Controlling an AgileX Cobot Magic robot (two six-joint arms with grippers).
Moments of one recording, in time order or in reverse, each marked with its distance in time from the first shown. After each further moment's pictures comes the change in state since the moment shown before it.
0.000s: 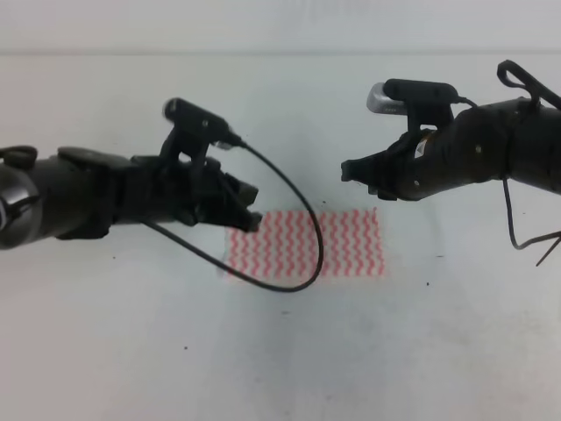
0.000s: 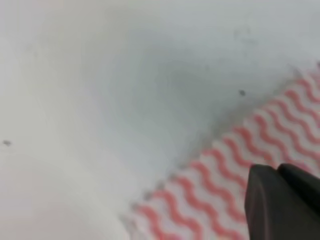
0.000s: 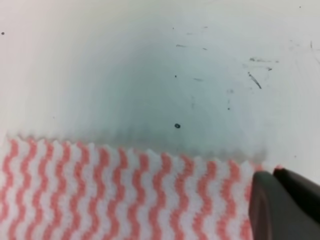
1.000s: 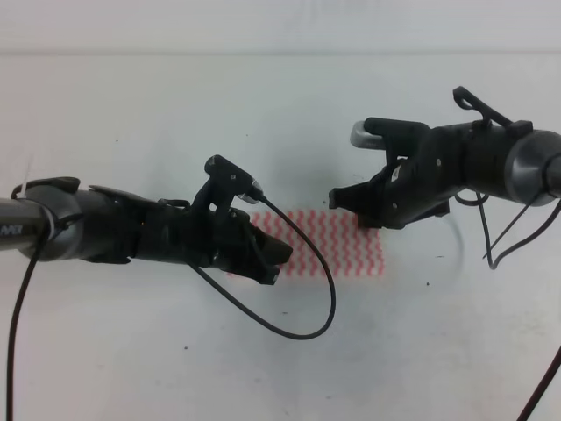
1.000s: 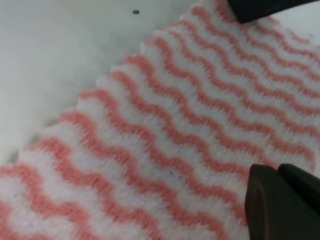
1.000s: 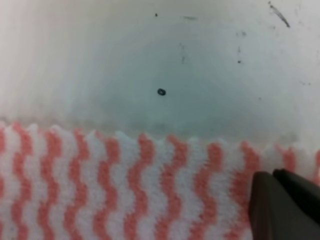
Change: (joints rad) left arm 0.016 0.161 0.039 -0.069 0.241 0.123; right arm 0.000 0.166 -0.086 0.036 0.067 0.000
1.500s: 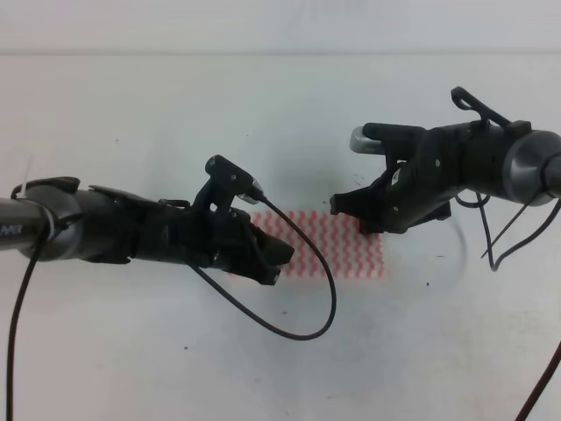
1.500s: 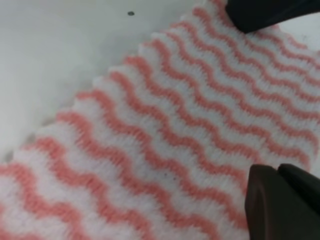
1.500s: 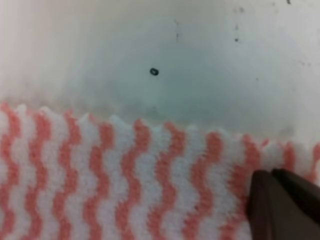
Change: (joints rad) left arm 0.000 -0.010 0.000 -0.007 0.015 0.012; right arm 0.000 0.006 -0.003 -0.014 0.040 0.000
